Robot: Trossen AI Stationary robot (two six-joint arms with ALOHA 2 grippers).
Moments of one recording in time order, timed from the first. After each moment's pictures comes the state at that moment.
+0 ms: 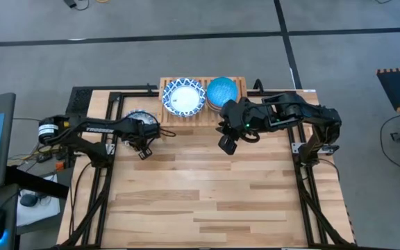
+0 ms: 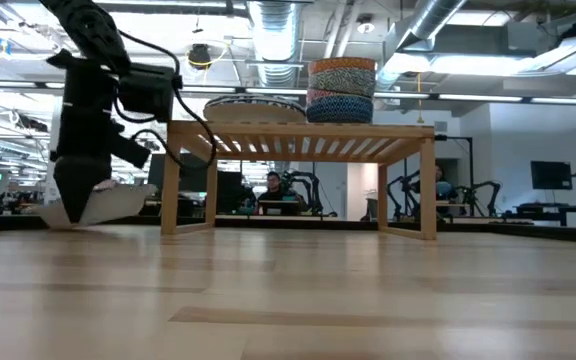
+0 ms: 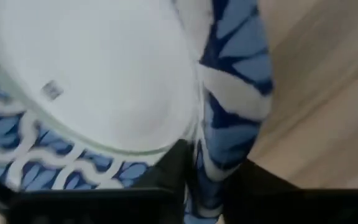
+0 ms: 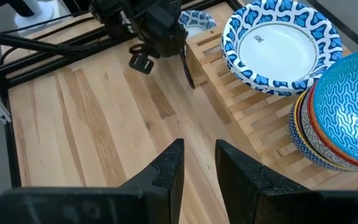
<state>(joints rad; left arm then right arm) 0.31 1.35 0.65 -0.85 -0.23 -0.35 0.14 1.77 2.33 -1.44 0.37 0.48</state>
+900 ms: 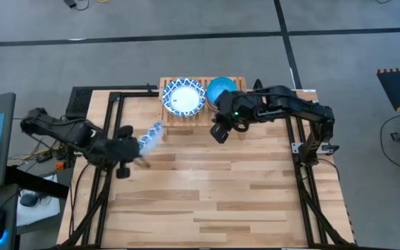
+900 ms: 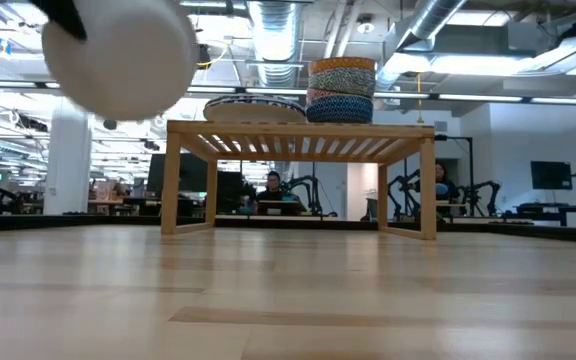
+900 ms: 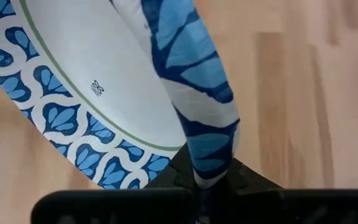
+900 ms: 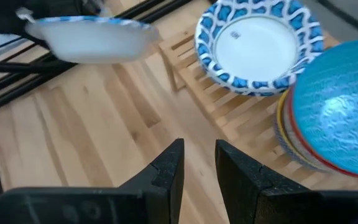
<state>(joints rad) -0.35 0.92 1.06 -1.09 -0.29 -0.35 0.04 1.81 2.33 -1.40 0.33 0.52</state>
